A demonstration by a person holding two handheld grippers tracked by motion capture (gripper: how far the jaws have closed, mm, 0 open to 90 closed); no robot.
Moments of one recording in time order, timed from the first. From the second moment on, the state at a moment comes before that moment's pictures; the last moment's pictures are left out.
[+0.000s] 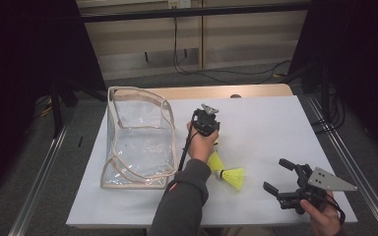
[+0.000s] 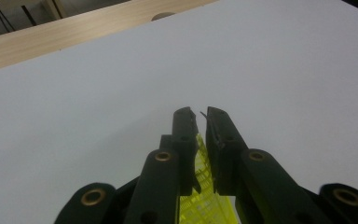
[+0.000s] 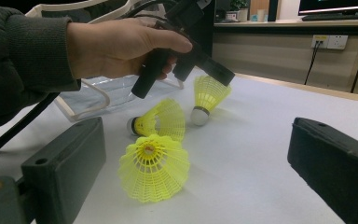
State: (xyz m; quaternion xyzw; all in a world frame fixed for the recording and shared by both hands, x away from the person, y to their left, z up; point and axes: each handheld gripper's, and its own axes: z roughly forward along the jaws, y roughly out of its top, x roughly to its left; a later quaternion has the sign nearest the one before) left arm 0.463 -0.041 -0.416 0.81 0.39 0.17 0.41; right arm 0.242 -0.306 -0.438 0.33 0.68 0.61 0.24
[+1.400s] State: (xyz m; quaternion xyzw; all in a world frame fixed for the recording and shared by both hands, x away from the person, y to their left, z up) left arm 0.457 -0.071 -0.408 0.82 0.36 0.13 0.43; right arm 0.243 -0.305 -0.439 0.33 0.68 0.61 0.23
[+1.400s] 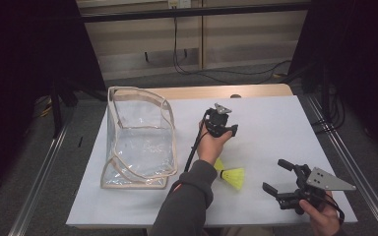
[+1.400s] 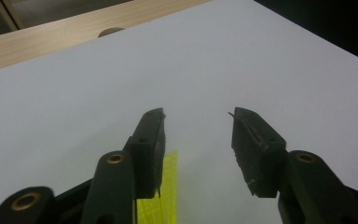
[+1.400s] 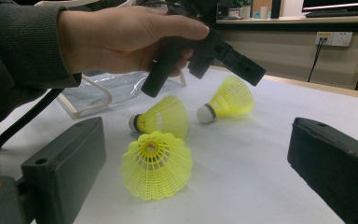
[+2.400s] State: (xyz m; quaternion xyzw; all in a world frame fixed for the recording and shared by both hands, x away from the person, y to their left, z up) left arm 0.477 -0.038 -0.401 0.79 0.44 0.17 0.38; right arm 0.243 -0.305 -0.439 0.33 0.68 0.61 0.23
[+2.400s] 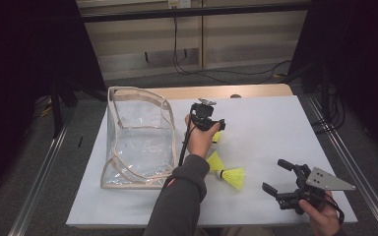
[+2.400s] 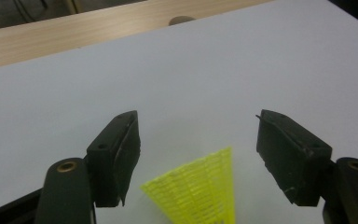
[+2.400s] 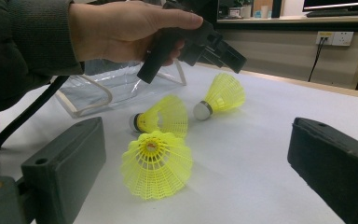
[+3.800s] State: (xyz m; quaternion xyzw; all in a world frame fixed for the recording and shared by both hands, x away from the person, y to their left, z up) left arm 0.482 -0.043 -0.420 0.76 0.52 0.08 0.38; right arm 0.242 -0.306 -0.439 0.33 0.68 0.61 0.23
